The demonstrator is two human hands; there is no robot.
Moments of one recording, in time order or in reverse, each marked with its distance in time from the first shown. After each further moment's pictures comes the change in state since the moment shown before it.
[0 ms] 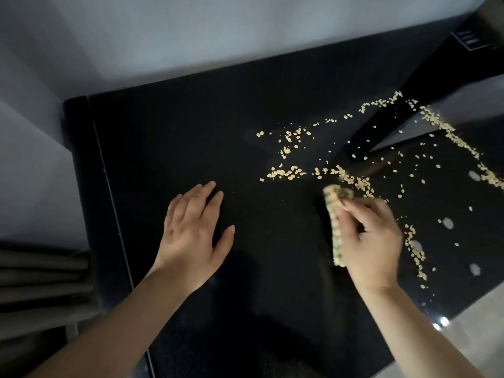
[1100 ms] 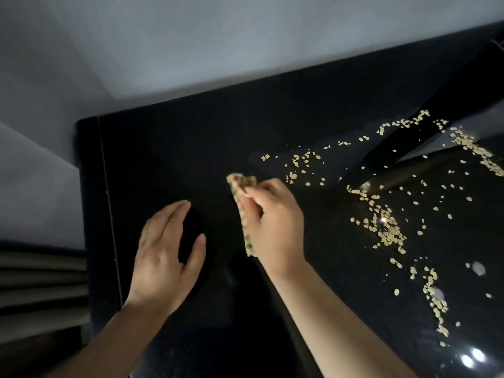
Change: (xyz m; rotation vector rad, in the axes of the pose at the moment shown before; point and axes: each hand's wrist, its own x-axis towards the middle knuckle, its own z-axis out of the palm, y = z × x) left_hand 0.011 -0.008 -0.015 -0.203 0.200 -0.241; right_hand 0.047 -0.103 0.090 0.244 -0.222 -0.107
